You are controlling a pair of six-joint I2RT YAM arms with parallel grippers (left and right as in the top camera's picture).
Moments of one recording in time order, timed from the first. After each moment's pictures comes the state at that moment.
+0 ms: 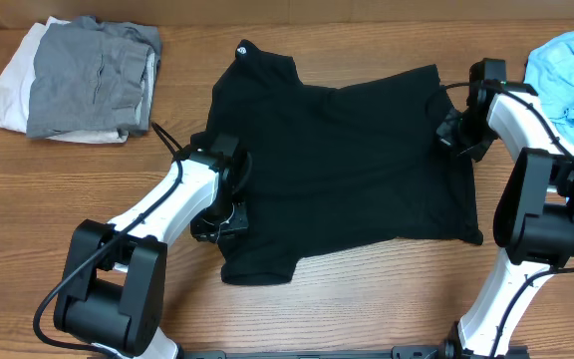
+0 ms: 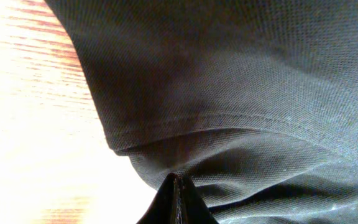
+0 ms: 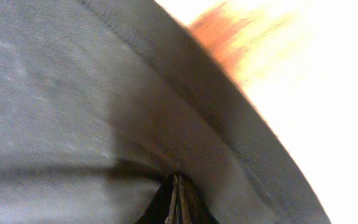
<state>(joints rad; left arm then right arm) -0.34 1.77 1.08 -1.02 0.06 -0.48 -0.15 2.16 1.60 -0.90 -0.04 0.49</state>
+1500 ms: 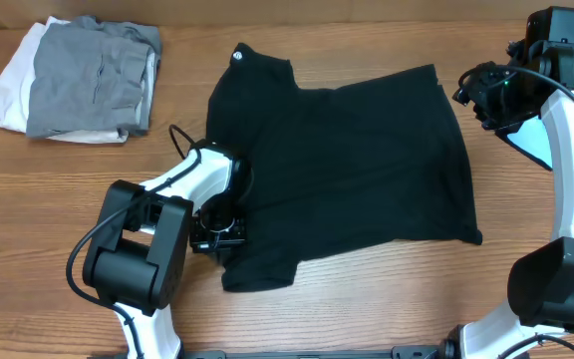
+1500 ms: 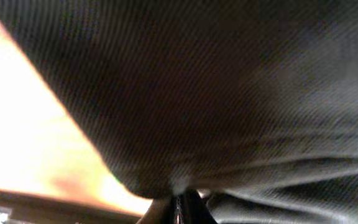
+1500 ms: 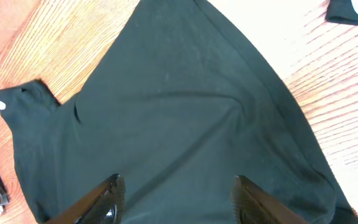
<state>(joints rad) -0.34 1.97 1.14 -1.25 0.05 -0.45 -0.16 1.81 1.79 -1.18 -0.23 0.47</state>
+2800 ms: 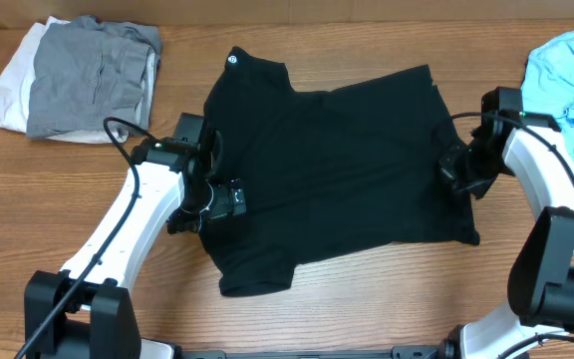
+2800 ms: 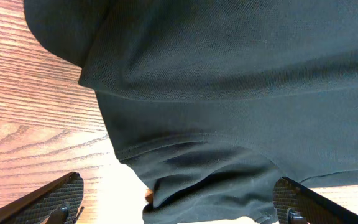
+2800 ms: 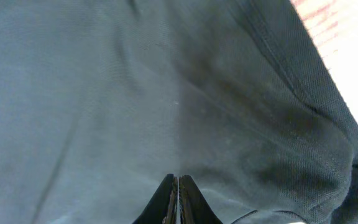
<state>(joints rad) -0.22 1.60 1.13 -1.07 0.14 -0.46 -0.16 1.81 1.25 -0.96 -0.23 0.55</state>
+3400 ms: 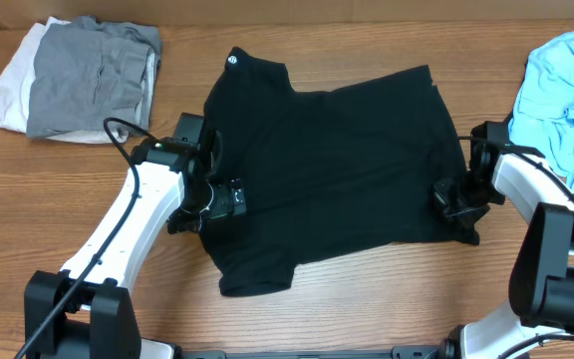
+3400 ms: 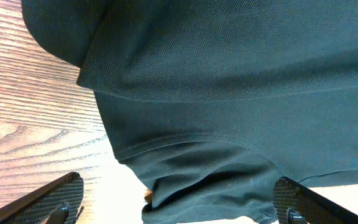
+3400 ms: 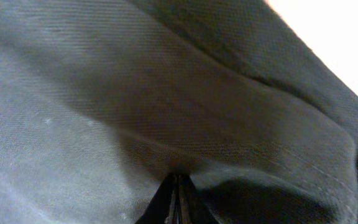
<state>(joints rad) -0.22 1.60 1.13 -1.07 0.14 -0.46 -0.18 1.80 1.03 -0.82 -0.18 0.75</state>
